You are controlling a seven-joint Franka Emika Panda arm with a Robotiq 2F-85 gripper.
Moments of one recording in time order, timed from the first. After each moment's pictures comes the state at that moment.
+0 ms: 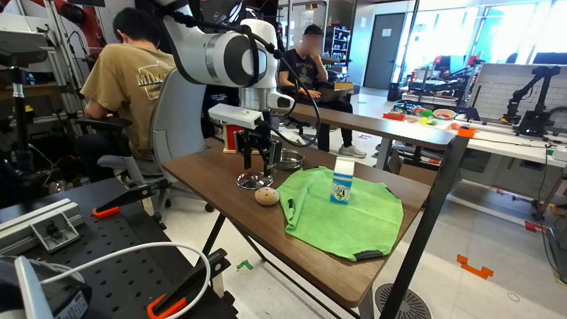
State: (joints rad) arm 0.12 0.69 0.04 -1.92 -0.09 2.58 0.07
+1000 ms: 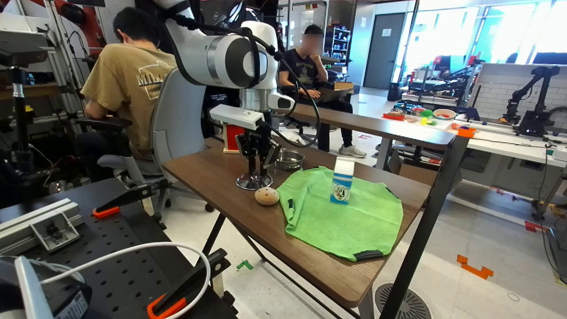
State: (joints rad) arm 0.12 0.71 0.04 -1.89 -0.09 2.58 0.06
